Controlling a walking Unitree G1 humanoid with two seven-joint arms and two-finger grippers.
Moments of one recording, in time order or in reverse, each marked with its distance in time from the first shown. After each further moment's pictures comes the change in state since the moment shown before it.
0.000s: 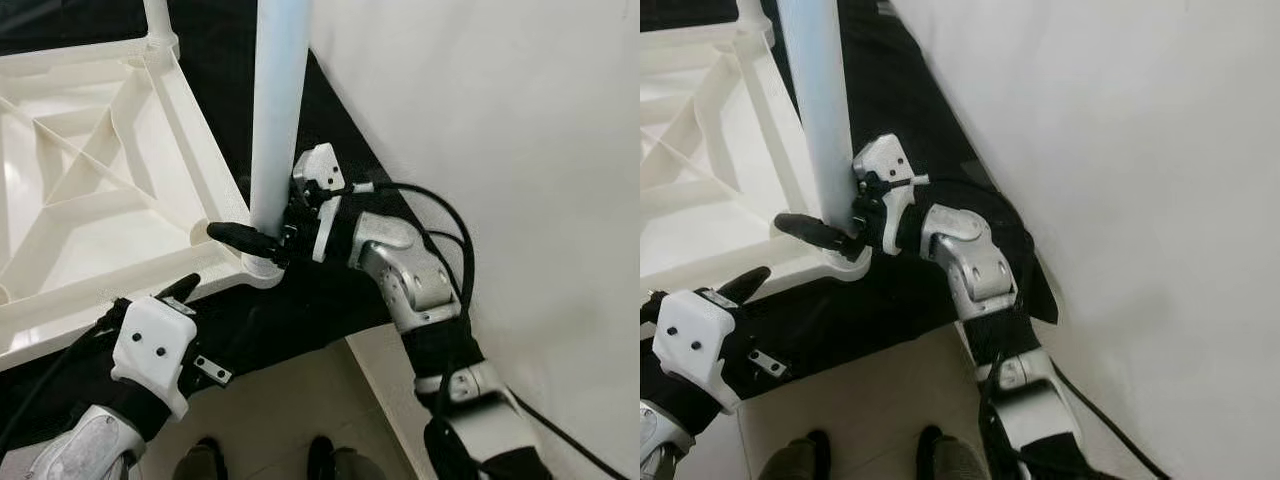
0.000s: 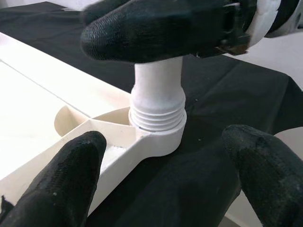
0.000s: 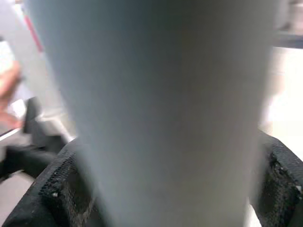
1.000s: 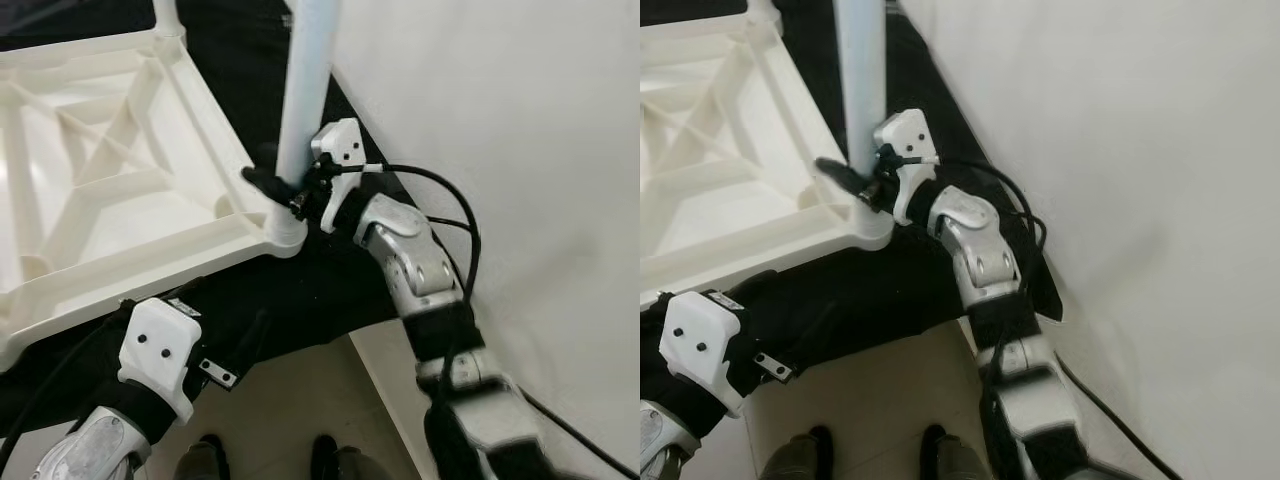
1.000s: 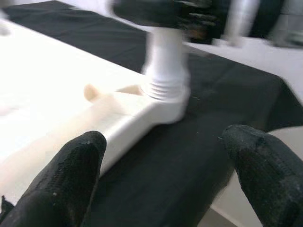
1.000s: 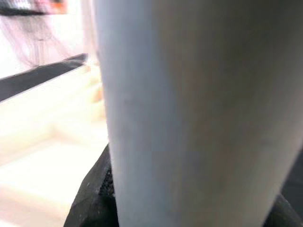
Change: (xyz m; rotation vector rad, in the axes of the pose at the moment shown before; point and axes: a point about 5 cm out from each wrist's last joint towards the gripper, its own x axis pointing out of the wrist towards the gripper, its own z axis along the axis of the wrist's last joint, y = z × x) left arm 0.001 -0.004 -0.001 -0.026 0.004 -0.036; right arm -0.028 0.006 -0.019 -0.085 0.021 -0.710
